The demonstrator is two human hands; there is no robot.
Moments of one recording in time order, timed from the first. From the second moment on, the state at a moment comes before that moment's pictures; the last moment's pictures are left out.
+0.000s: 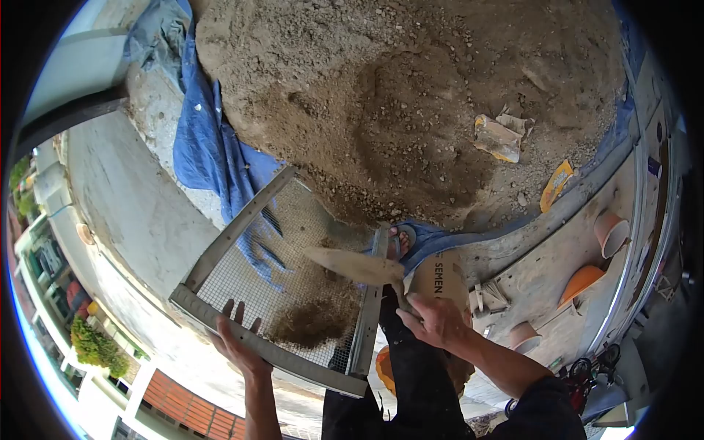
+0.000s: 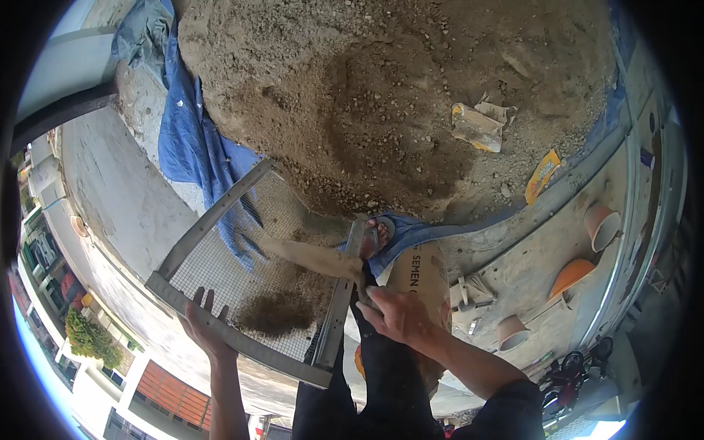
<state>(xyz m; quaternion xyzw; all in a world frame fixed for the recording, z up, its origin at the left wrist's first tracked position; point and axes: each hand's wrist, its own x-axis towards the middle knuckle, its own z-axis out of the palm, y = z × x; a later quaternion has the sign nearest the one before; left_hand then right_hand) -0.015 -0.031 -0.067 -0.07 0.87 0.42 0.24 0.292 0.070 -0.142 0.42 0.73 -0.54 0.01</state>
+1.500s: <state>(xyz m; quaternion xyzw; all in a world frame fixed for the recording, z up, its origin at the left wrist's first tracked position) 0.002 0.016 -0.062 -0.06 0.90 0.37 0.22 0.339 0.343 -0.485 0.58 0.78 -0.23 -0.04</state>
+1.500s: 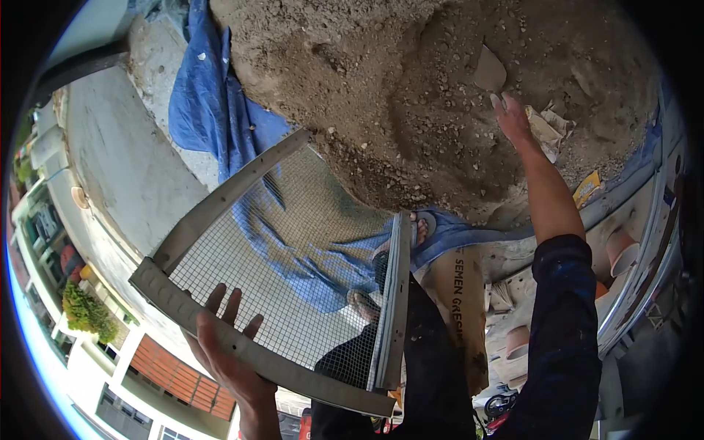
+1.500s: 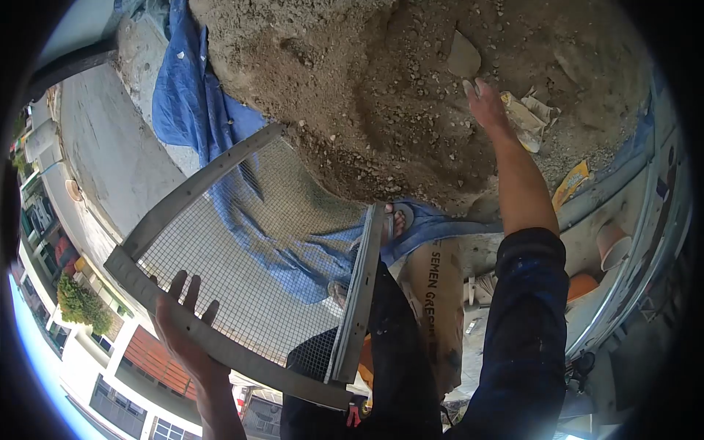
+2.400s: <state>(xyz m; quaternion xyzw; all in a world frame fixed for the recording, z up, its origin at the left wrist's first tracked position) -0.025 -0.047 -0.079 -0.08 0.87 0.44 0.22 0.305 0.110 -0.158 0.48 0.76 -0.44 -0.04</state>
